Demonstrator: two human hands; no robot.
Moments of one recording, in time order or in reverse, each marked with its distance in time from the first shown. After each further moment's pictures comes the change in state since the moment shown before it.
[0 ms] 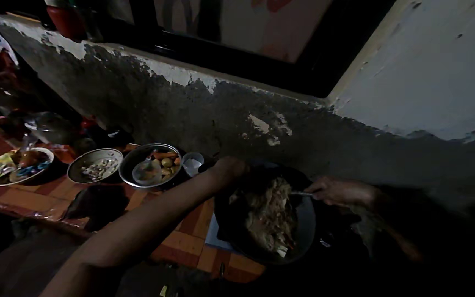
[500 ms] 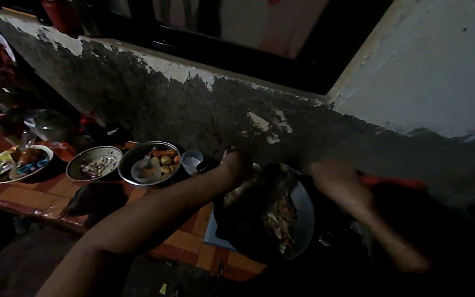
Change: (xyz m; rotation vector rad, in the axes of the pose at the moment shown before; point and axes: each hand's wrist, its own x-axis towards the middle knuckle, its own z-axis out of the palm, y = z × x) left_hand 0.021 0.021 -0.003 0.086 -0.037 -0.146; right_hand -0.019 -0.053 0.013 -0.447 0.476 0.136
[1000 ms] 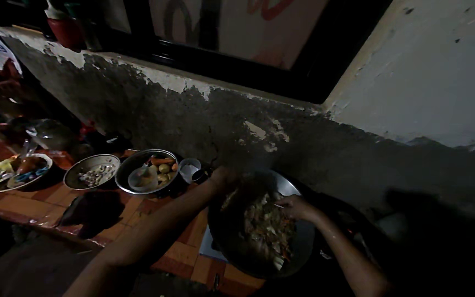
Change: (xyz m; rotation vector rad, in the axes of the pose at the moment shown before) left_hand 0.041 -0.025 0.041 -0.205 -0.007 0.022; right_hand 0.089 0.015 0.135 0.672 -0.311 -0.294
